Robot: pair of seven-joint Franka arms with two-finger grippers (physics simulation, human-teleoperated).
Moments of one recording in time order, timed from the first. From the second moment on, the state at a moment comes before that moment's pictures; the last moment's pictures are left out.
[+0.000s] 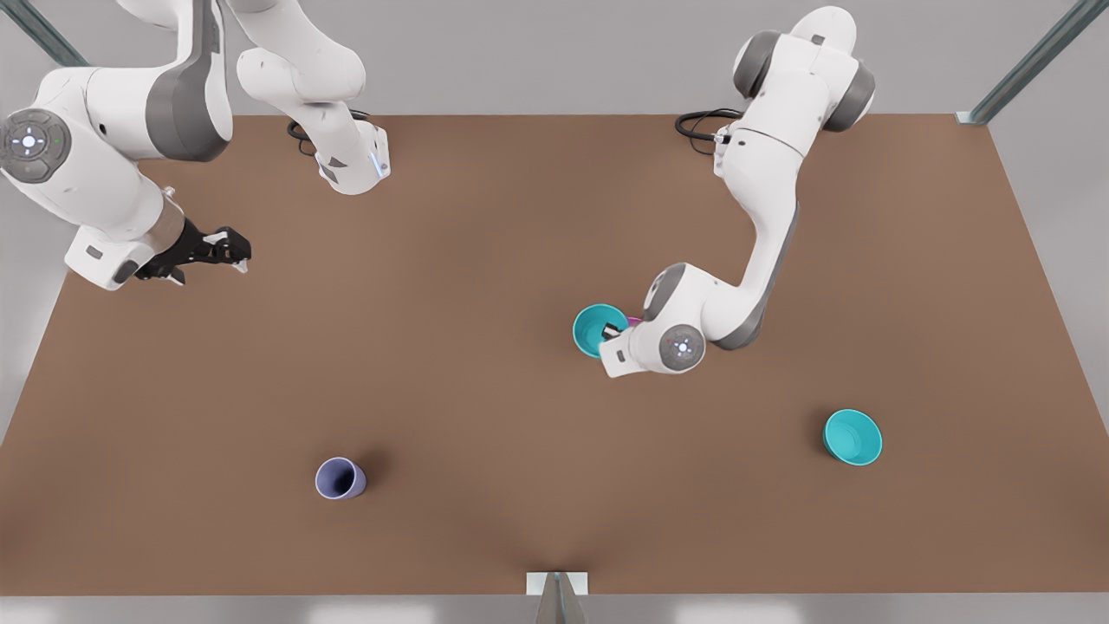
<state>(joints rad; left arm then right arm) -0.43 0.65 -0.10 -1.50 -0.26 1.88 -0.02 0.03 0.02 0.04 -1.56 -0.07 1.48 -0.20</state>
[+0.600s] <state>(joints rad) -0.23 0.48 -0.27 -1.83 -0.13 2.13 -0.30 0.11 0.03 0.04 -1.56 -0.06 1.48 -0.19</state>
